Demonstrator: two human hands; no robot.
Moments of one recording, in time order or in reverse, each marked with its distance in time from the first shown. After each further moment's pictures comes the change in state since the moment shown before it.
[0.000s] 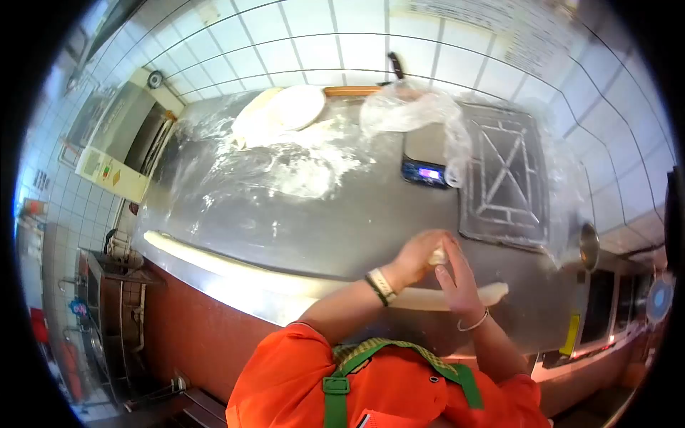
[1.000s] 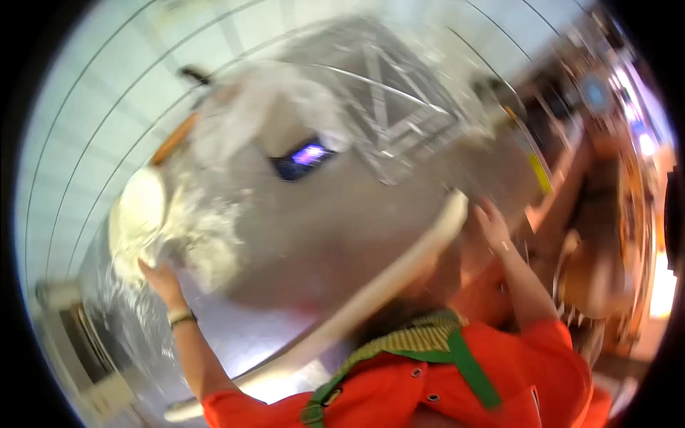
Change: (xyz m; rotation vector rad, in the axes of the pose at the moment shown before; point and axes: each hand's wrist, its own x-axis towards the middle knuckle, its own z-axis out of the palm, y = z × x) left_hand 0.038 0.230 -0.352 2.101 0.733 0.023; right_hand -0.165 0.089 -0.044 -0.206 0.640 1.041
